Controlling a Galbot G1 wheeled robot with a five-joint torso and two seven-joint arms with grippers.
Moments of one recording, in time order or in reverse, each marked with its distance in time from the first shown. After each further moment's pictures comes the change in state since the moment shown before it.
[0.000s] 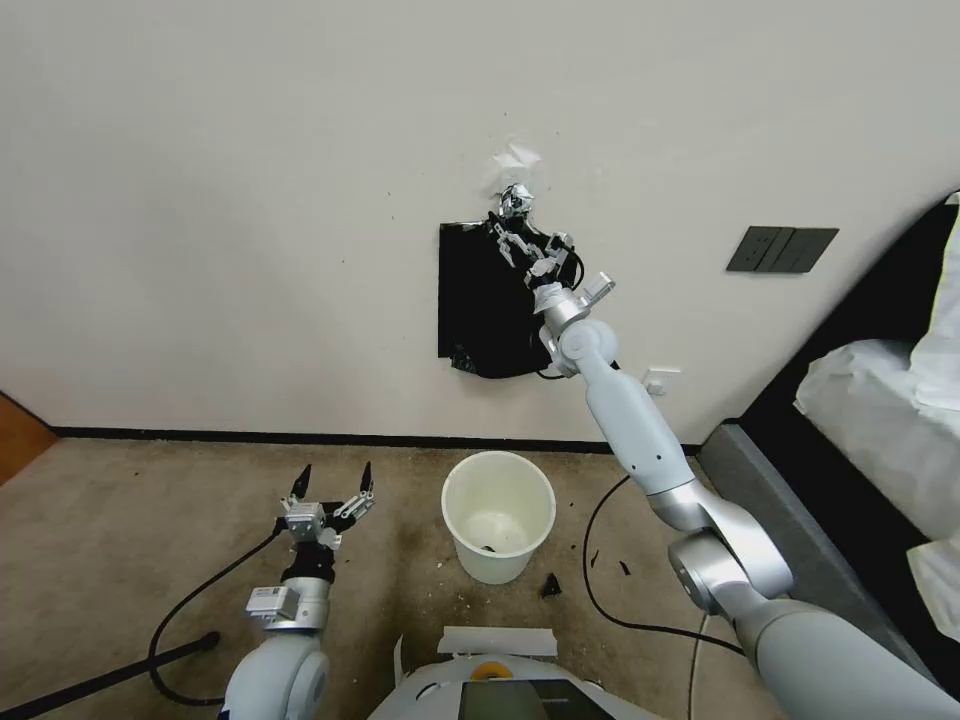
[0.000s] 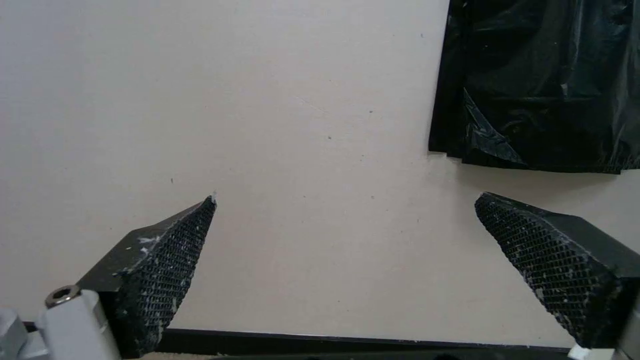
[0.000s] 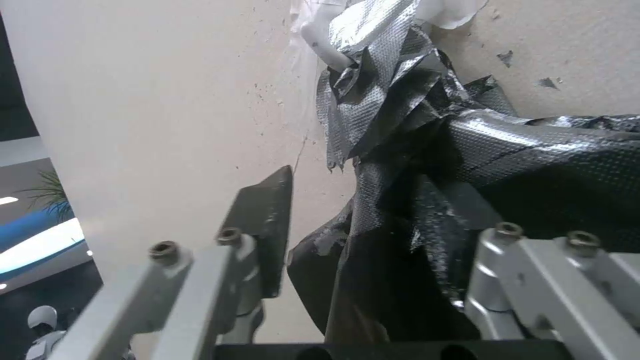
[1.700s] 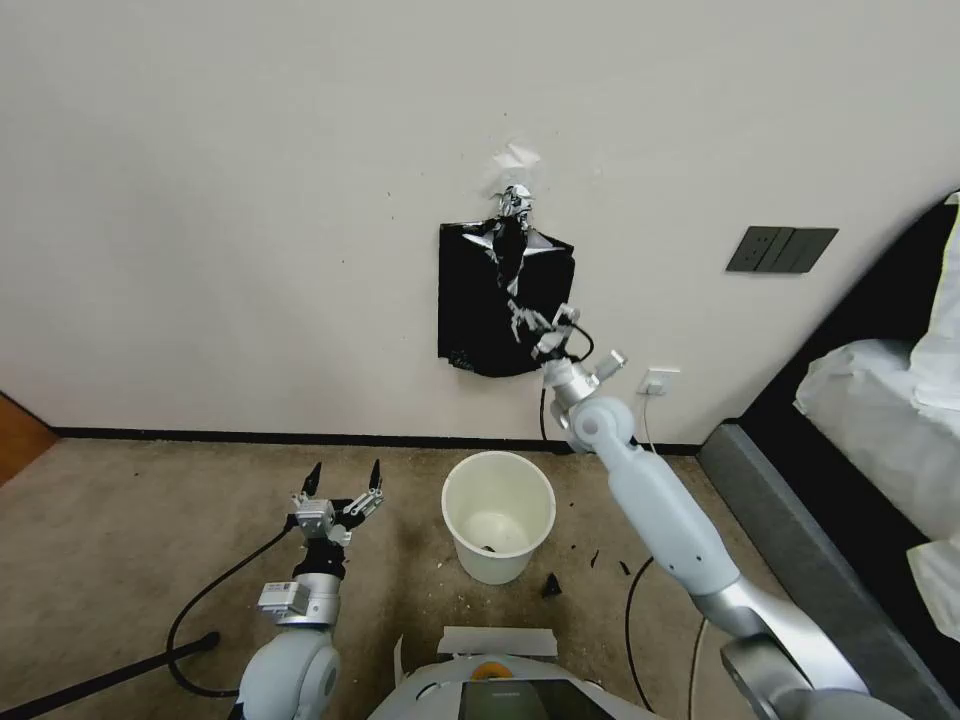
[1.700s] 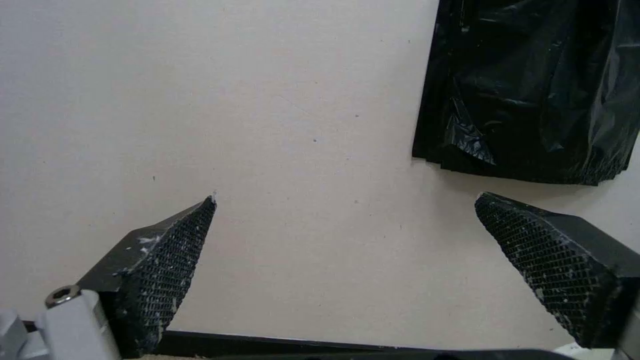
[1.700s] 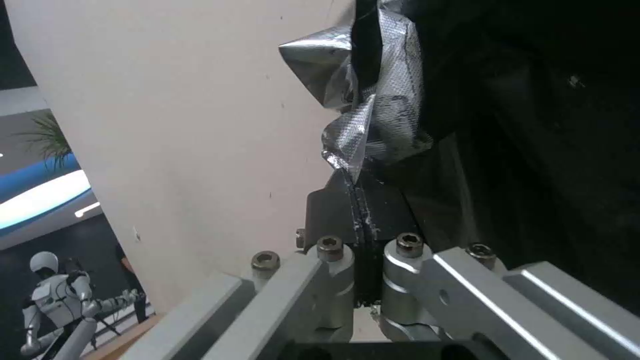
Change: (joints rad) left arm -0.019 -0.033 0.045 0.001 0.006 -0.004 0.000; right arm -0.486 -0.161 -0.003 0.442 -0.093 0.053 0.071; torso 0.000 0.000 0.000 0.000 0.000
